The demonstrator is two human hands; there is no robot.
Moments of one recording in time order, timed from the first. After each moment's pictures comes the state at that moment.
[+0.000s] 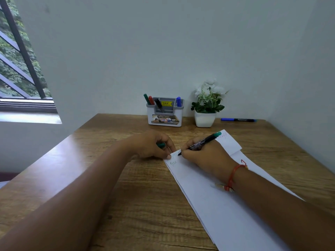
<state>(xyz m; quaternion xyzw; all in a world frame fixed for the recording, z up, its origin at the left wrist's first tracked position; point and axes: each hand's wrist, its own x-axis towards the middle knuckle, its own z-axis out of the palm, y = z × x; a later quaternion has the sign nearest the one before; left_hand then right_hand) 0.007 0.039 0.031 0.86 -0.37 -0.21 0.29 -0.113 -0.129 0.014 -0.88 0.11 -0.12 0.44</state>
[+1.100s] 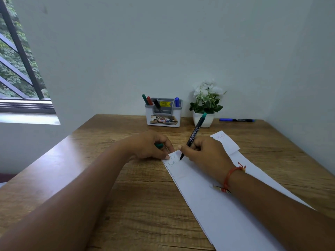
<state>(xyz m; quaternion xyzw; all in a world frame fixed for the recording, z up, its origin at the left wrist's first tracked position) 0.014 0.038 0.026 0.86 -0.39 -0.20 0.28 -0.110 -0.132 0.008 -0.90 0.13 -0.16 0.38</state>
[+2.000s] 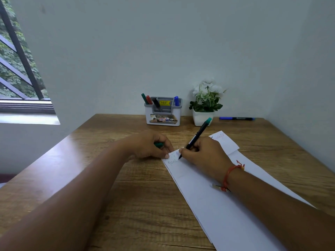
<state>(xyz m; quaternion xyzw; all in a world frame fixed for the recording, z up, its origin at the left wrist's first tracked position) 0.013 0.038 0.026 0.86 -0.38 -0.20 0.28 -0.110 -0.134 0.006 -0.91 0.13 -0.13 0.39</state>
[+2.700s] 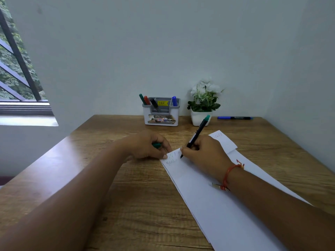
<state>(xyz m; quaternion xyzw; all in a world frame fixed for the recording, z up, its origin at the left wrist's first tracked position) 0.013 0.038 0.027 0.86 -0.37 -0.21 0.27 -0.111 -0.137 0.007 -0.90 0.13 -0.15 0.40</state>
